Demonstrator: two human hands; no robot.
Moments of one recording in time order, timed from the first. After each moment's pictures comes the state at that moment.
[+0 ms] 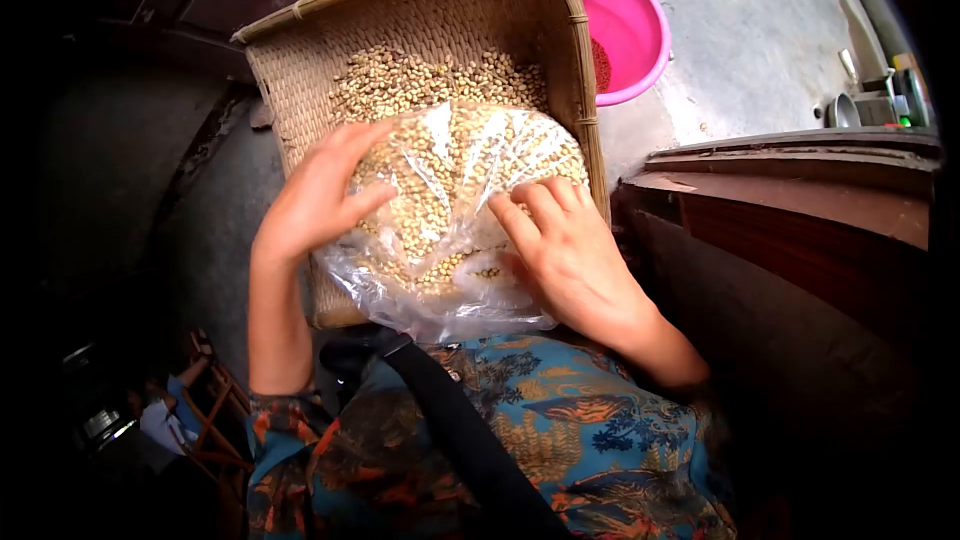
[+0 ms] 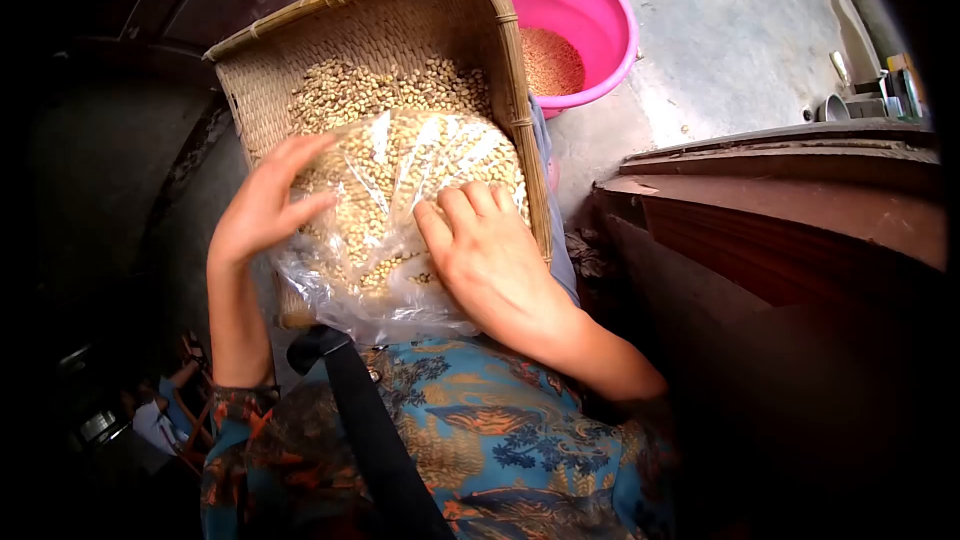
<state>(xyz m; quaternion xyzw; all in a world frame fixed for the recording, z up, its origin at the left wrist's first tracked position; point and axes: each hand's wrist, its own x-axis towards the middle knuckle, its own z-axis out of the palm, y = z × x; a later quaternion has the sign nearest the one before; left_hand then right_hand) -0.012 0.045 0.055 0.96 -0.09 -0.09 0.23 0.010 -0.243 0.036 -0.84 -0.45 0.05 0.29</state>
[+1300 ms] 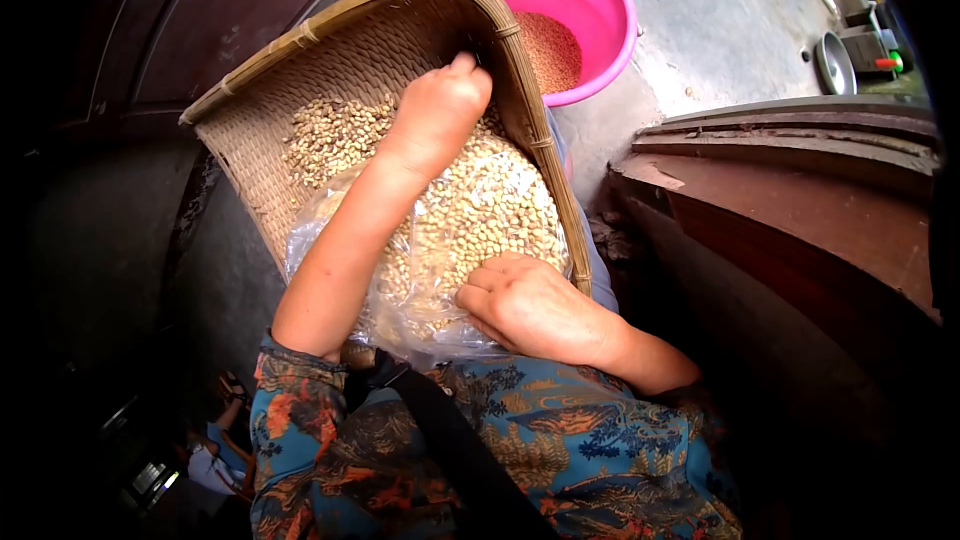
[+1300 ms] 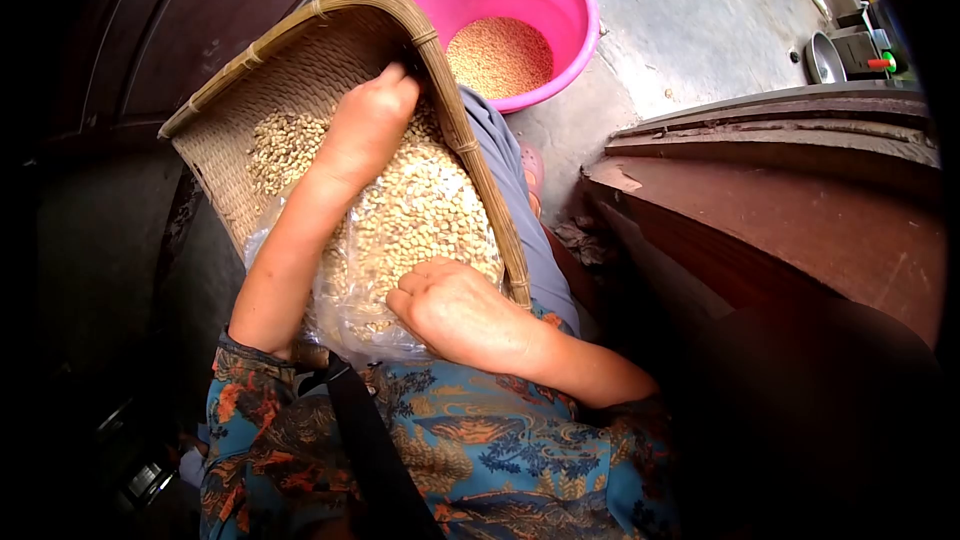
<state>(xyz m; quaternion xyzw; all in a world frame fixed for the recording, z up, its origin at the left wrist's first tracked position) 0.131 -0.068 -0.032 0.97 -0.21 0.04 0.08 0.006 -0.246 0.002 -0.76 -0.45 0.18 0.44</state>
